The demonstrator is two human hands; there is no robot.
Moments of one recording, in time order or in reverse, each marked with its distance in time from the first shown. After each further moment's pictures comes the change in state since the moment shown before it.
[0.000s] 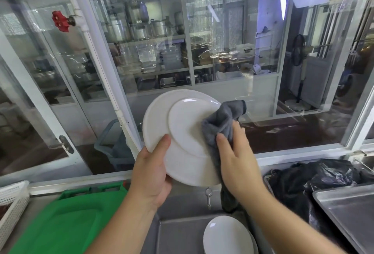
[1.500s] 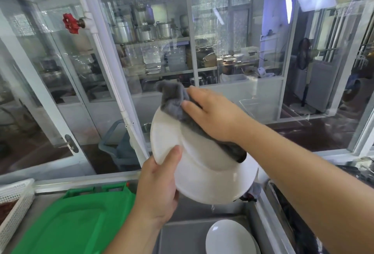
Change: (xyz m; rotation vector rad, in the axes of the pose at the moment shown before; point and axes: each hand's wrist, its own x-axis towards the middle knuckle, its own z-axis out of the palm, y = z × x) left_hand -0.026 0.001 -0.002 0.087 -0.074 0.032; right_hand 0.087 -0.086 0.007 -0.428 -0.406 -0.553
